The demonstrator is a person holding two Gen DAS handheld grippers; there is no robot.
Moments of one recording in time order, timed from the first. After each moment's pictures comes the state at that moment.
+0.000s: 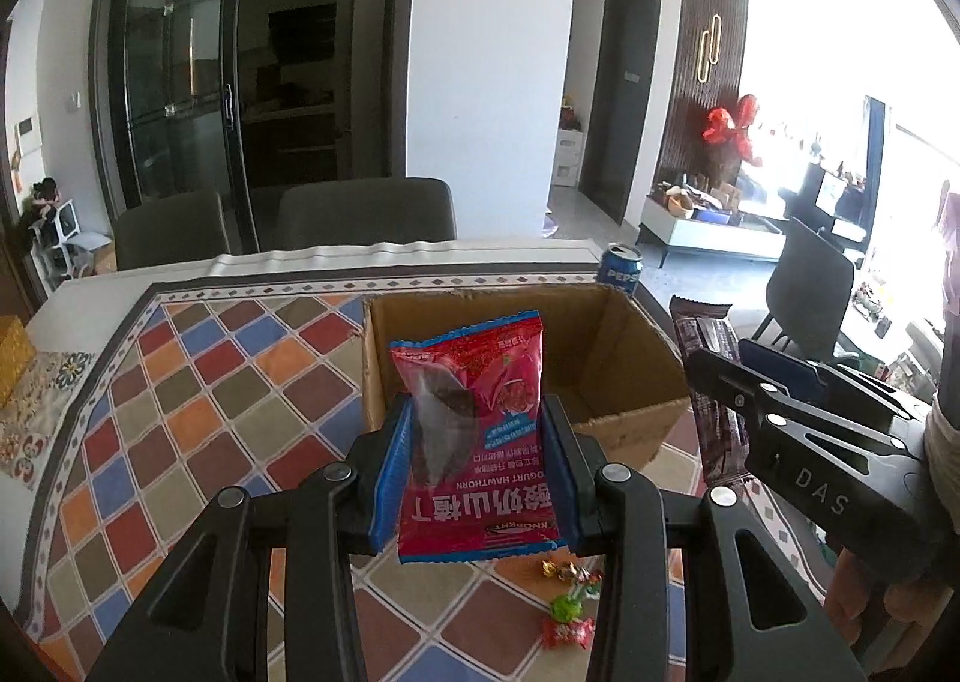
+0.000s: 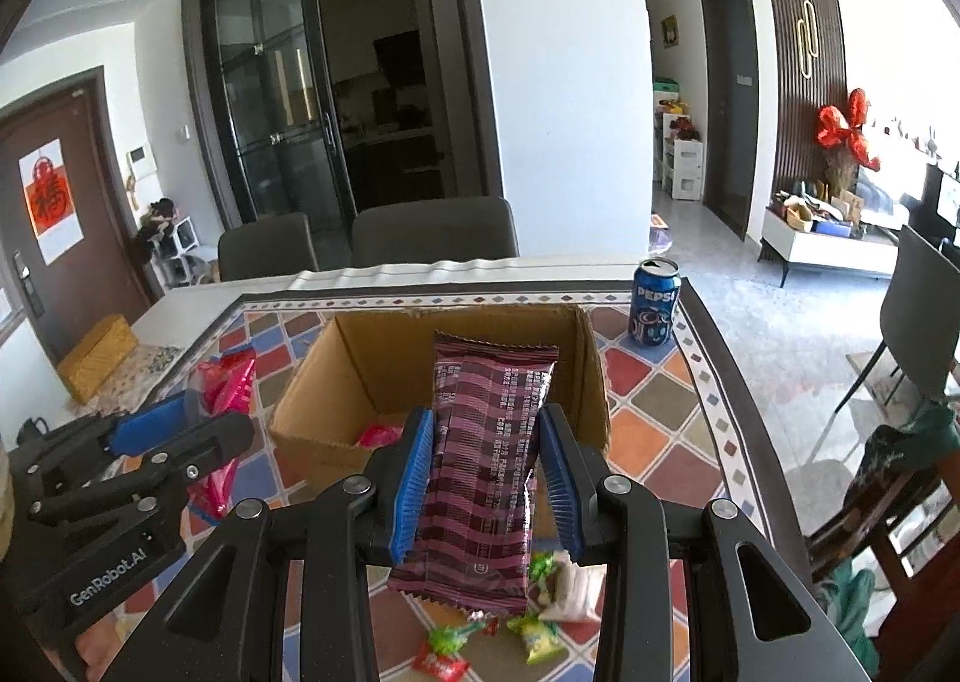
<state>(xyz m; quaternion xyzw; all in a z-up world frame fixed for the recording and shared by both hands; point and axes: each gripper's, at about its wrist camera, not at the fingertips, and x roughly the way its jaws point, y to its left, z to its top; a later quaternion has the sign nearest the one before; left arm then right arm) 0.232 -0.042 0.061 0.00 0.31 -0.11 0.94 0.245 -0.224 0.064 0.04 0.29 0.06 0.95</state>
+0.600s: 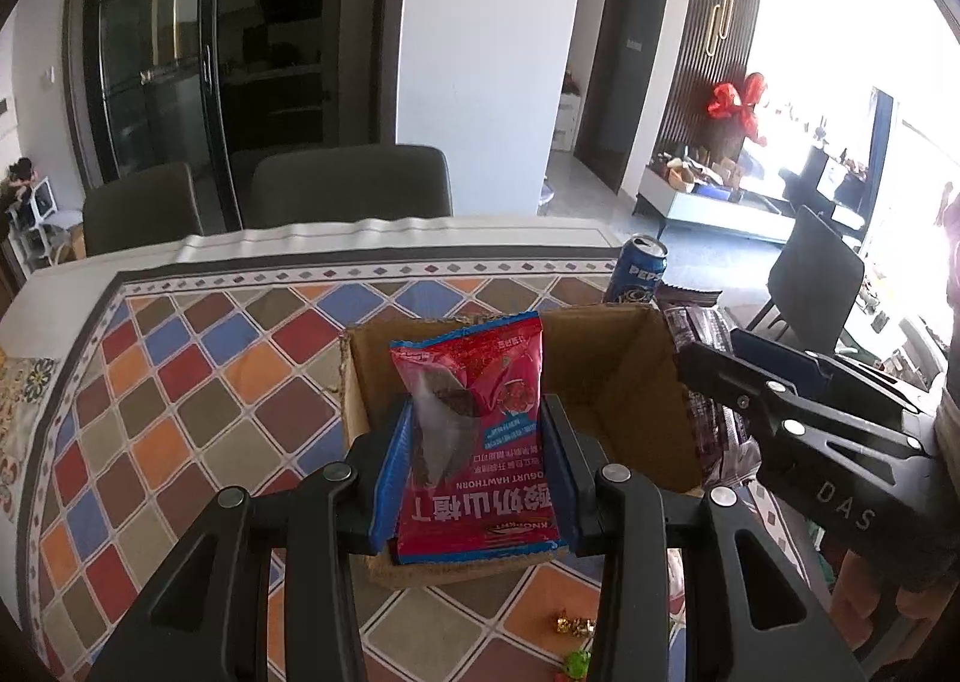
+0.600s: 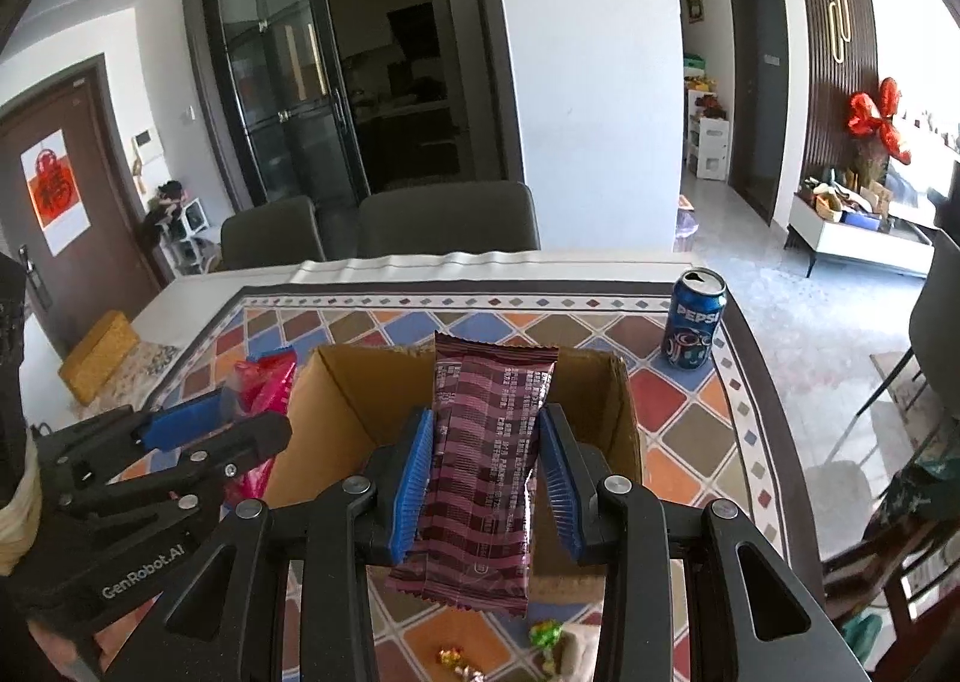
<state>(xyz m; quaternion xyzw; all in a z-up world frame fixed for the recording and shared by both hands) 0.326 -0.045 0.047 -0.01 0.37 -0.12 0.92 0.326 -0.224 0.064 0.04 0.33 0.09 0.94</state>
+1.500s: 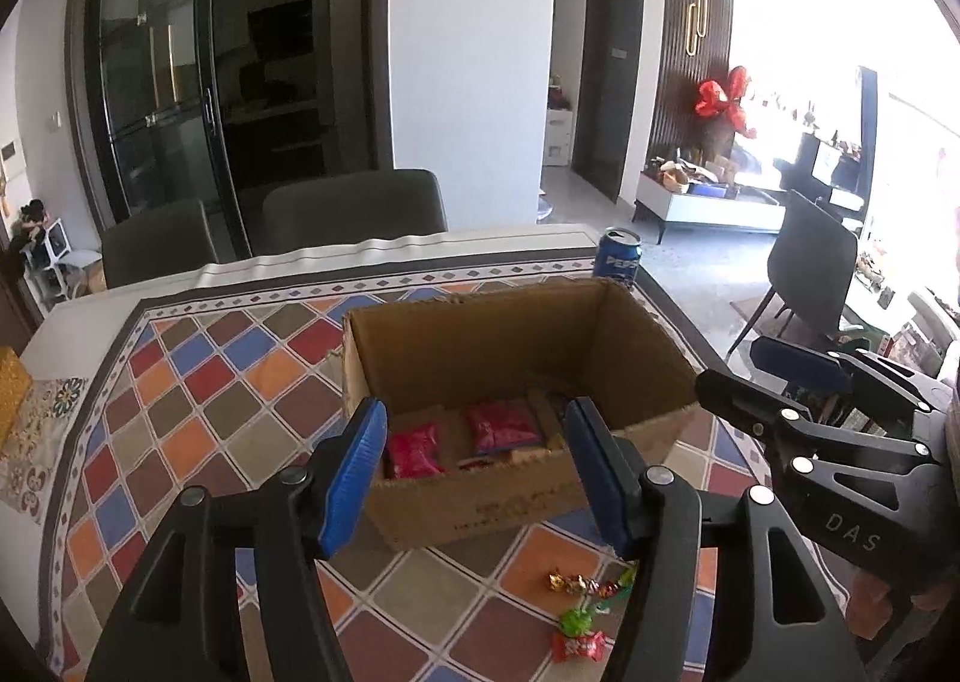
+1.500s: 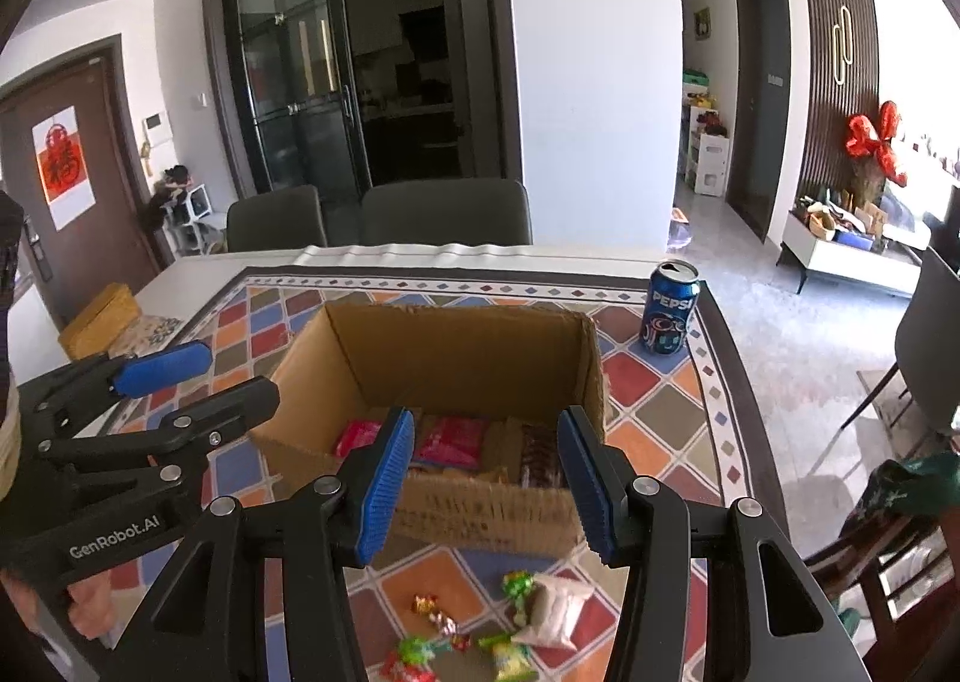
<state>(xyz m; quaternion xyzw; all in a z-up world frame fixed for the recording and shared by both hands) 0.253 -0.058 0.058 0.03 0.33 -0.12 0.94 0.265 -0.235 0.066 0.01 0.31 0.09 0.94</state>
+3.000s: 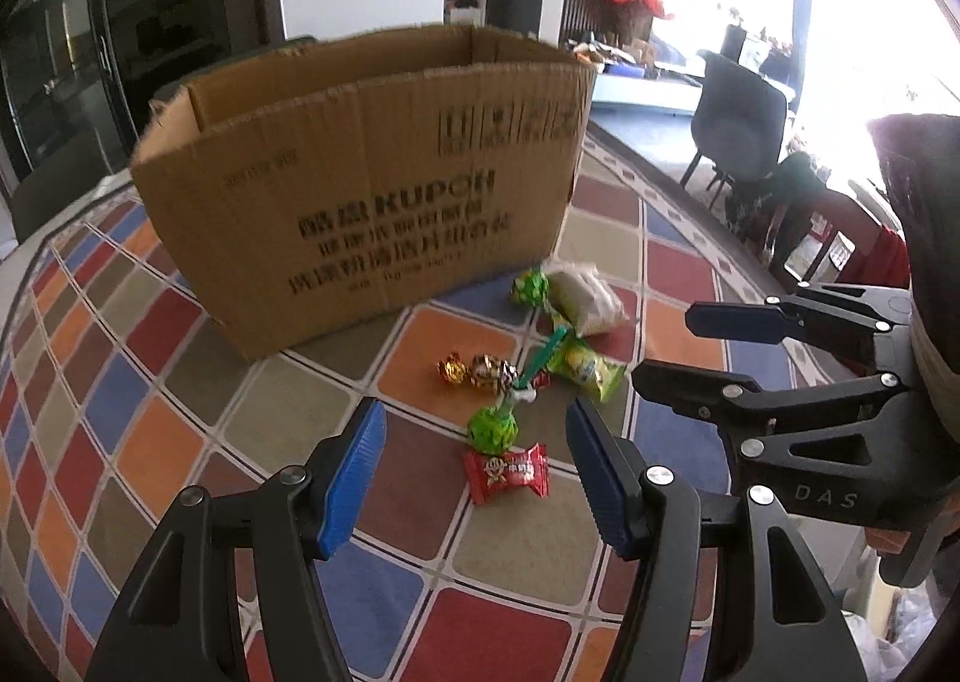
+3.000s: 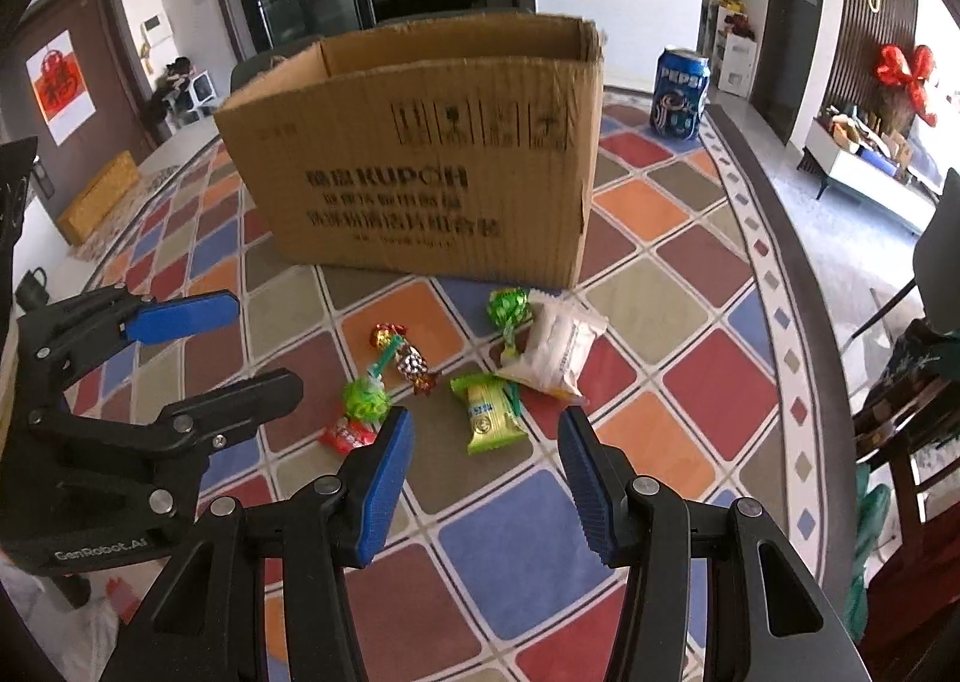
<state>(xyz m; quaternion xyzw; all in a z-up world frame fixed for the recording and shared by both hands) 0.191 -0.102 -0.074 0.08 0.44 -0.22 0.87 0.204 -0.255 -0.065 -0.01 0.45 0.12 0.88</state>
